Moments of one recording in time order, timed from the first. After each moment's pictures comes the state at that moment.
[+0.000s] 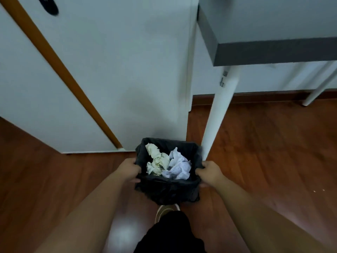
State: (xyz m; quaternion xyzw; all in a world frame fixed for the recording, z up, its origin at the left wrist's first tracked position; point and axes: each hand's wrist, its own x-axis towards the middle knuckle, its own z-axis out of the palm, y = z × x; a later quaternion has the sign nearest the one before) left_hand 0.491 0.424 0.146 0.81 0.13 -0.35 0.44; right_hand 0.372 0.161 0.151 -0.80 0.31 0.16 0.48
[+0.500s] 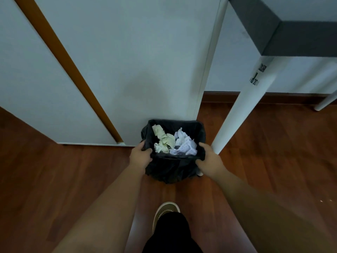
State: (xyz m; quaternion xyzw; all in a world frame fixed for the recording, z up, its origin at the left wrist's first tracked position) left_hand 0.527 0.387 0.092 0.72 0.21 -0.20 0.64; right_hand 0.421 0.164 0.136 -0.86 0.22 0.10 0.45
